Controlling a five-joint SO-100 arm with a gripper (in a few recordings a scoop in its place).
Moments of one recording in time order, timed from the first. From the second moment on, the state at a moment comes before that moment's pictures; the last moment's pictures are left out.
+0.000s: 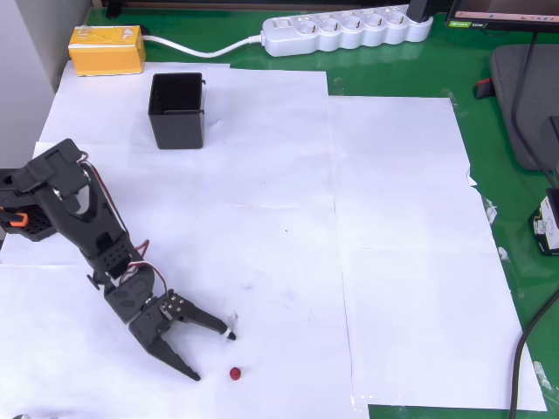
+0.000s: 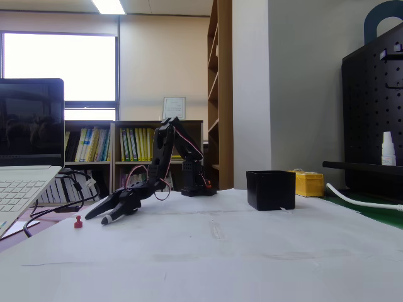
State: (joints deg) arm 48.3 139.7 65.2 -61.0 -92.6
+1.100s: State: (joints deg) arm 44.3 139.8 79.8 -40.0 -96.2
